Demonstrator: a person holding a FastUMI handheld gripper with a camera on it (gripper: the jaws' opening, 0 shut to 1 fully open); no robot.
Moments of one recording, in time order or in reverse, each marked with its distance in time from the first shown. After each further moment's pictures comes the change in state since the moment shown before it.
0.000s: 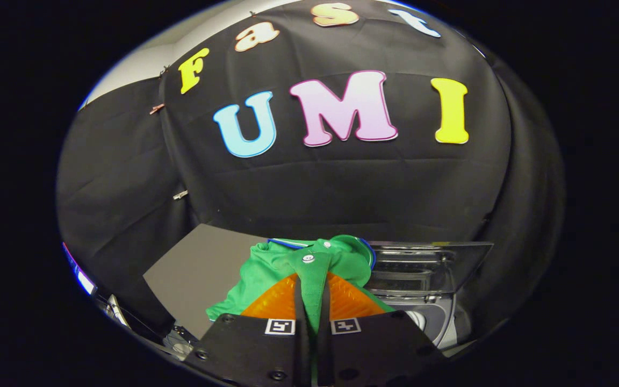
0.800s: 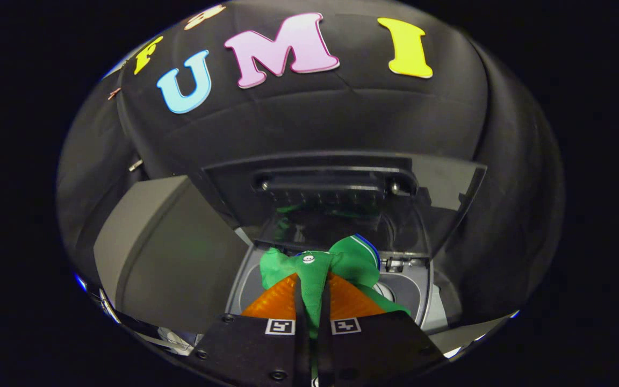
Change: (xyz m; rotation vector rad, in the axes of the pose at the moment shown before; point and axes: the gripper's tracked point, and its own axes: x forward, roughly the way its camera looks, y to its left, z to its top) arm 0.060 -0.138 -0.147 0.043 0.276 -0.164
